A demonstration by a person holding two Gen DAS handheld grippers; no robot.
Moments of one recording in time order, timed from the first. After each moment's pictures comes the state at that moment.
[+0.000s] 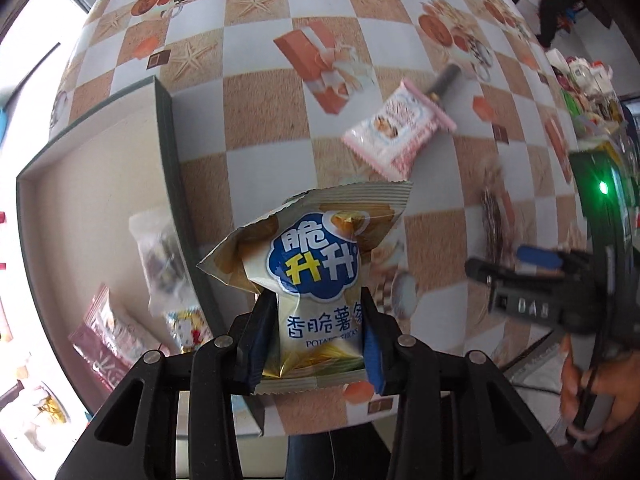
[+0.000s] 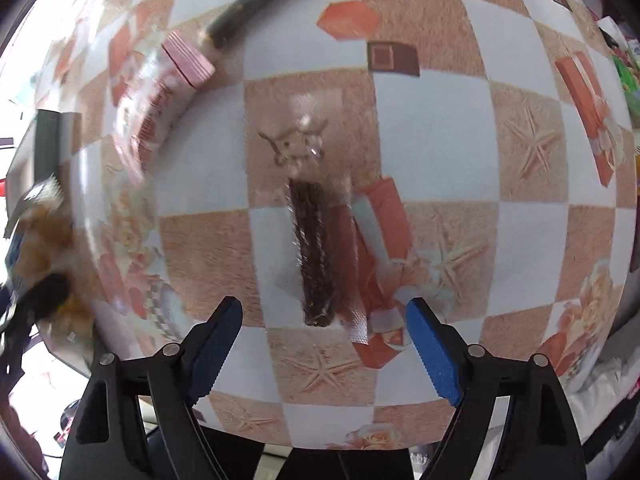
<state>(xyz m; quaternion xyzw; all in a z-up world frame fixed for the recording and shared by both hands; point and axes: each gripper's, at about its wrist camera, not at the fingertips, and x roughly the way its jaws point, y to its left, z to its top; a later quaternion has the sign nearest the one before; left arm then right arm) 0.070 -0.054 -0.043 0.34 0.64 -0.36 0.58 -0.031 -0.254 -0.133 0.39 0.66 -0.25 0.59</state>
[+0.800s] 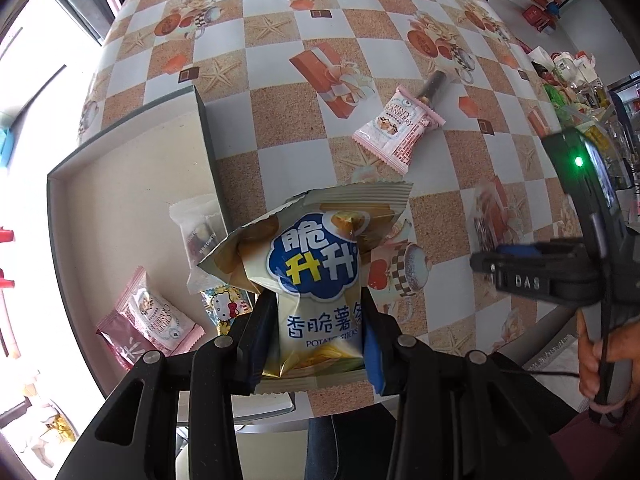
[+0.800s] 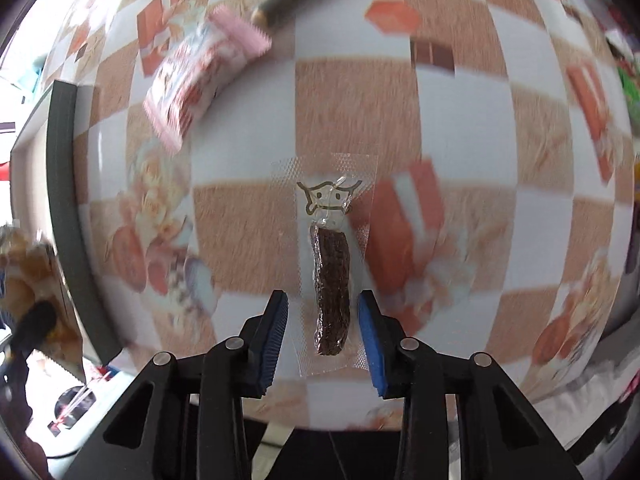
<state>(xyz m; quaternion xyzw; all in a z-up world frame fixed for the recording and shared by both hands) 0.057 -0.037 -0.012 0.34 0.61 -0.38 0.61 0.038 -0.239 -0.093 0.40 0.67 -0.23 0.58</state>
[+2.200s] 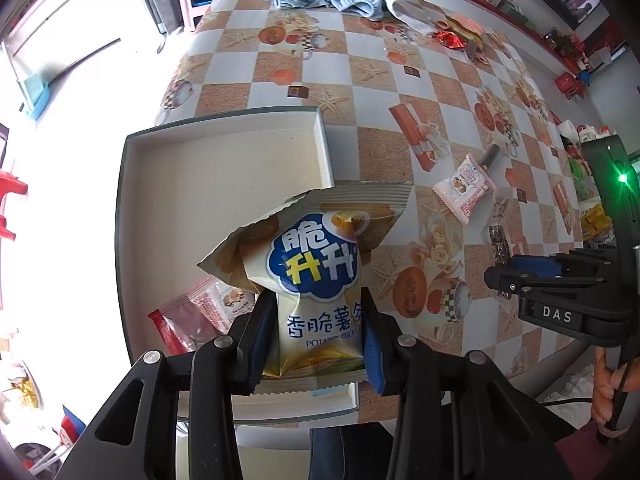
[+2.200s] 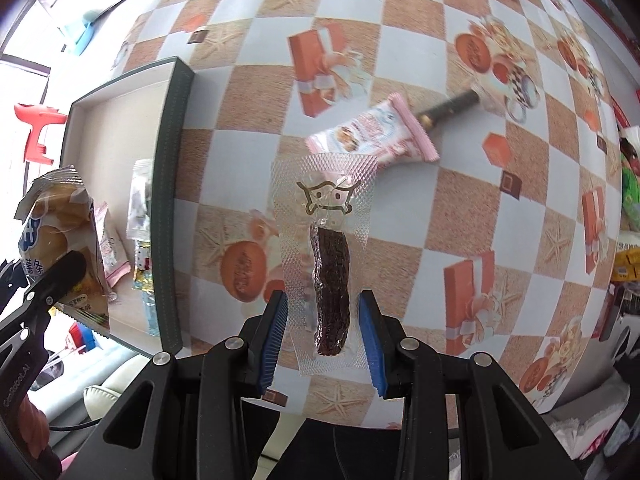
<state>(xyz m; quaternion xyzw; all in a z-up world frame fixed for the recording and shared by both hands) 0.120 0.023 0.016 0.26 0.60 -0.34 0.68 0.147 -0.165 0.008 0.30 0.66 -0.19 0.66</state>
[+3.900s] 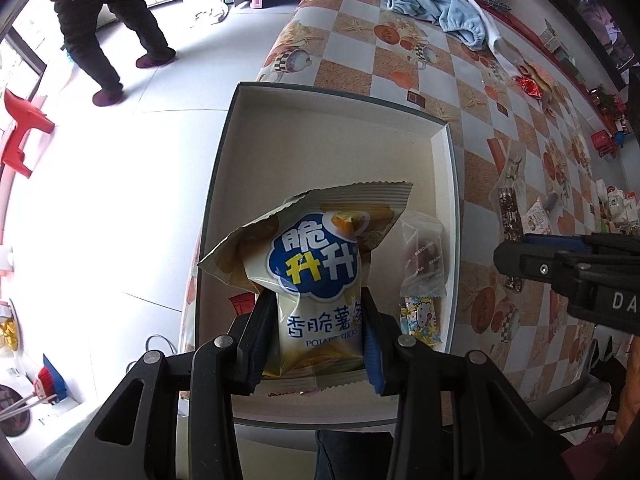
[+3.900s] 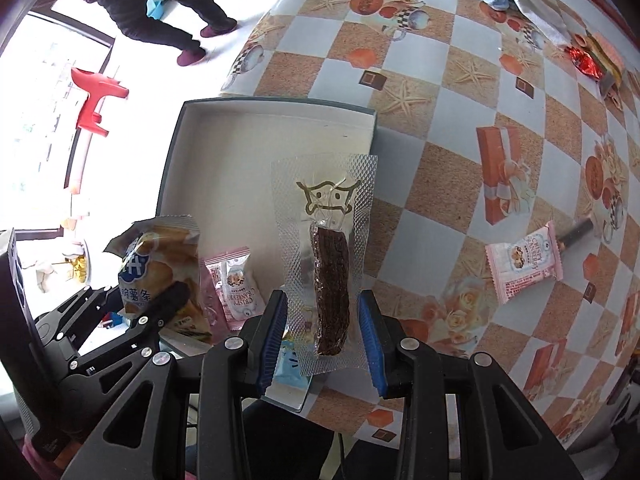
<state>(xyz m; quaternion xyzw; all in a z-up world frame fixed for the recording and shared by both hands) 0.188 0.096 -0.001 0.20 0.62 -0.27 0.71 0.277 -0.107 0.033 0.28 0.65 -0.09 0.70</state>
